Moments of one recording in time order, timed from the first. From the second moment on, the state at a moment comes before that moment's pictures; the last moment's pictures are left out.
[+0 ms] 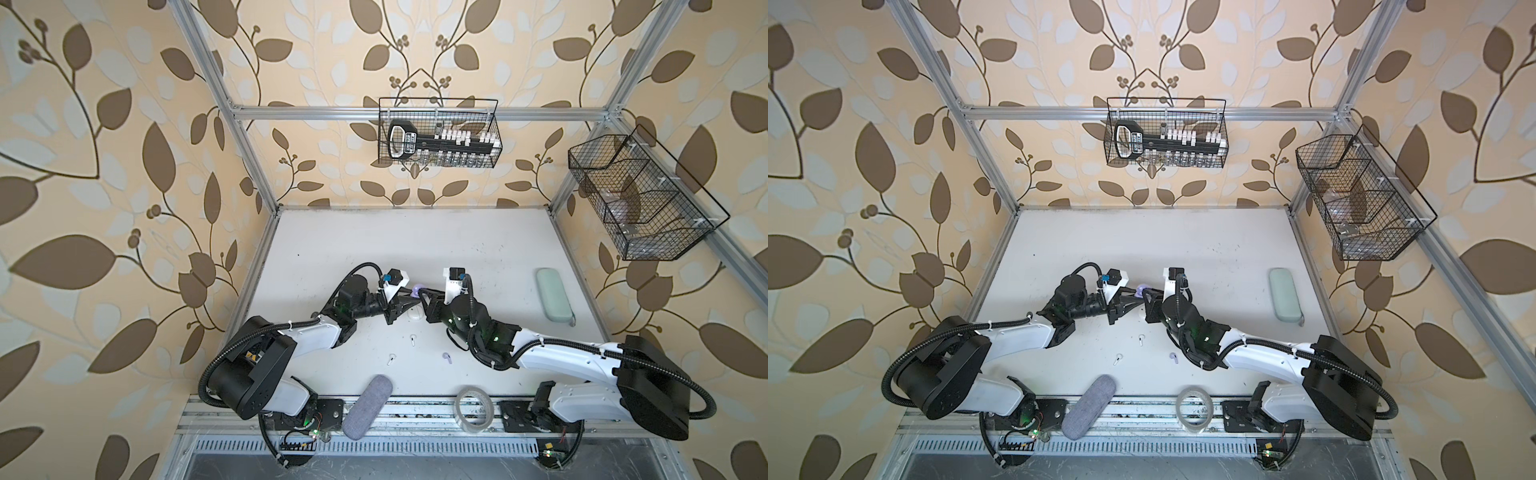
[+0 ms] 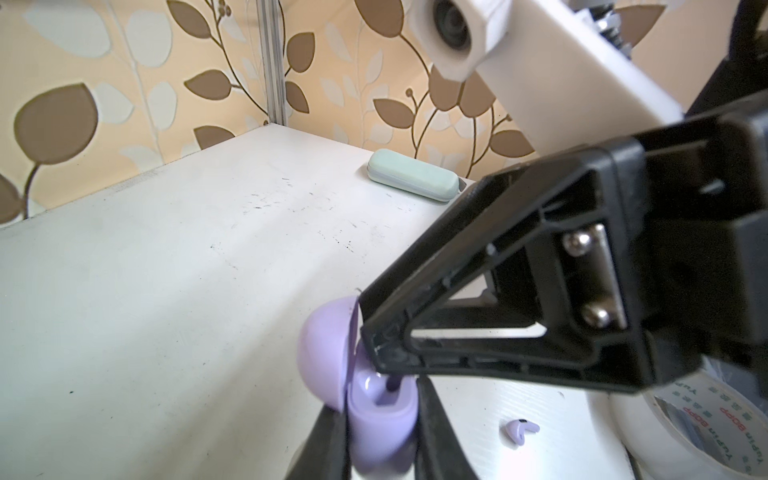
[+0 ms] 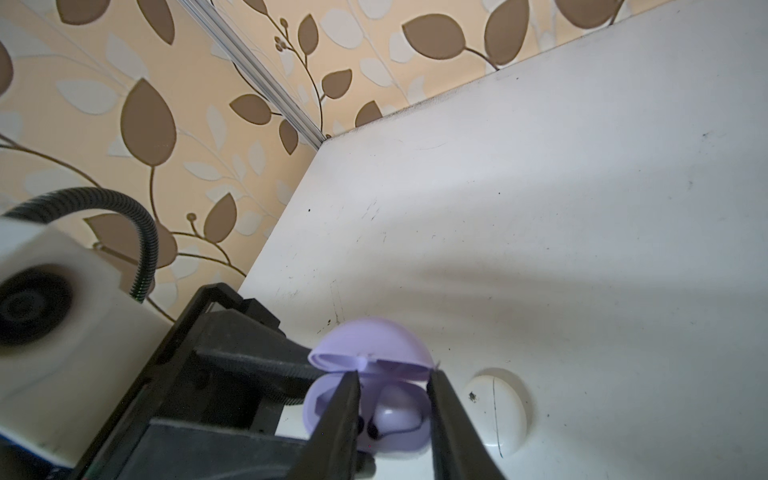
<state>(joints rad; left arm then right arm) -0.54 1.42 0.48 0.73 0.70 0.03 0.94 1.30 0.59 0.35 0.37 0.72</state>
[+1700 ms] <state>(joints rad) -0.54 1.42 0.47 0.74 0.70 0.13 0.90 1.14 0.60 0.00 0.32 0.68</state>
